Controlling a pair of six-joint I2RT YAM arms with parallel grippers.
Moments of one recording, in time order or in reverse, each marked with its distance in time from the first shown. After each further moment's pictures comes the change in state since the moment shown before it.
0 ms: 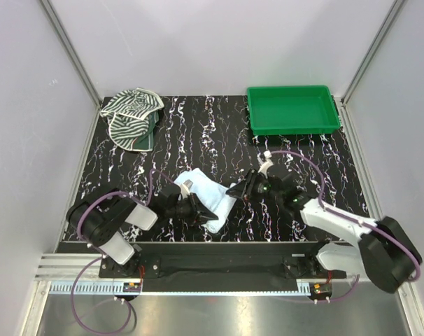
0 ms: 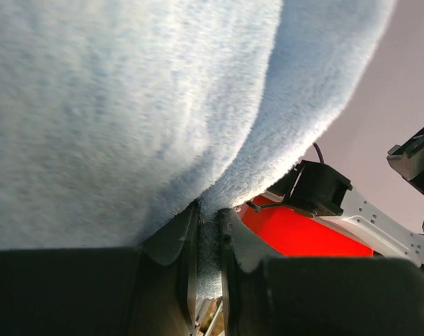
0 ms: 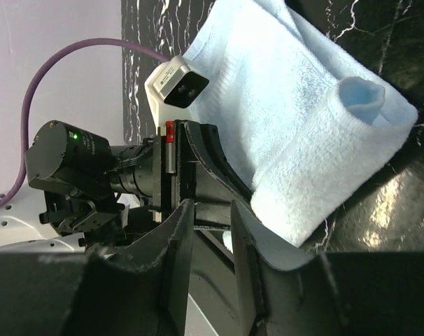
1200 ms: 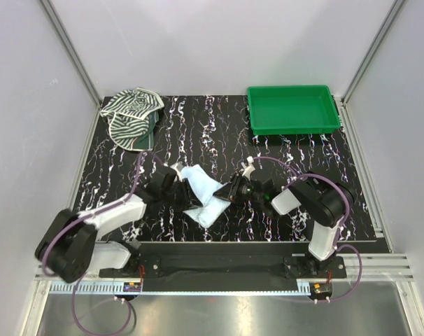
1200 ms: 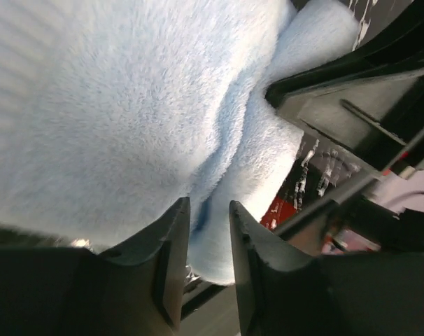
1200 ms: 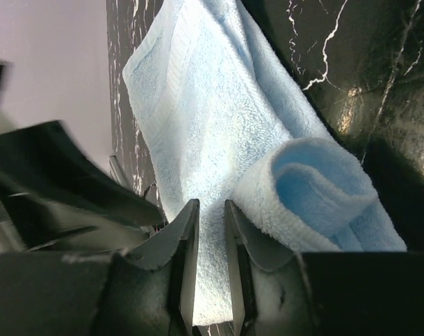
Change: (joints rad) left arm 0.098 -0.283 0.227 -0.779 -0.220 0.449; right arm 0.021 0.688 0.002 0.731 -0.069 0.059
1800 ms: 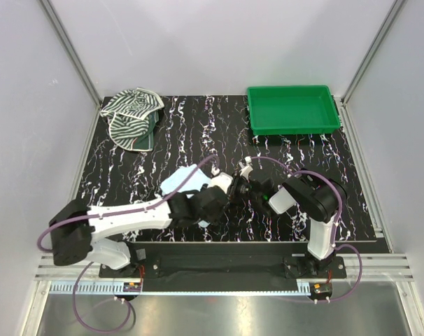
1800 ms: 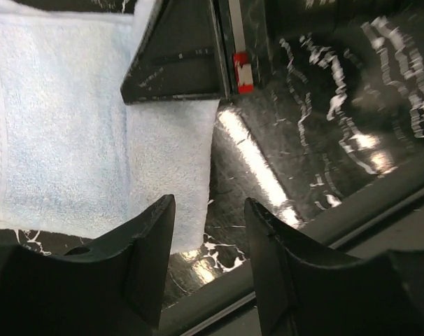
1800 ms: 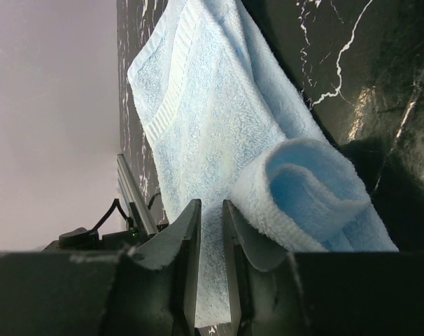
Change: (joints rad) left arm -0.591 0.027 0.376 -0.389 -0.694 0.385; right arm 0.002 0.072 0.024 0.079 -0.026 0.019
